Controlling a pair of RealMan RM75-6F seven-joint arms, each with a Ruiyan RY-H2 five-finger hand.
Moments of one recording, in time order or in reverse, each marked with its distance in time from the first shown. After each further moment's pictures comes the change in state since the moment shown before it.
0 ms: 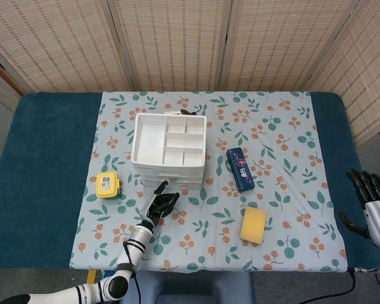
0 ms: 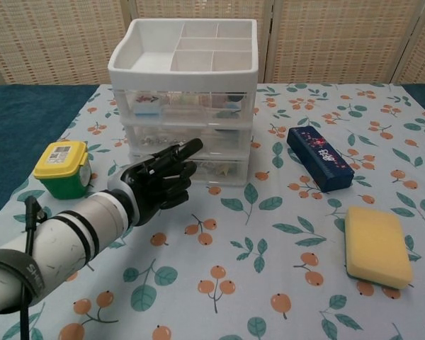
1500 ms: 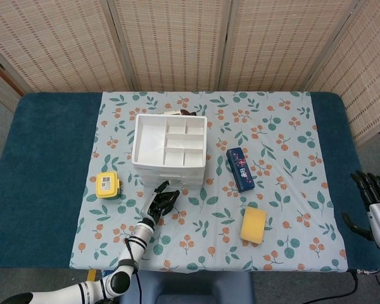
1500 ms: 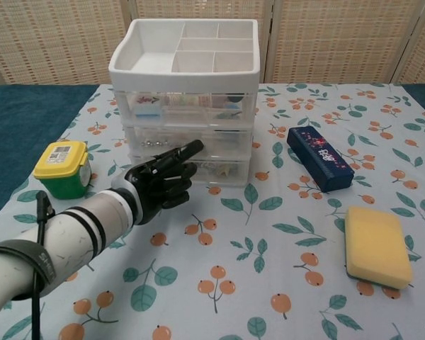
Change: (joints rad) left arm -0.015 -0.019 -0.038 0.028 -0.059 -0.031 0.041; right arm -0.018 0.001 0.002 0.000 0.007 0.009 0.001
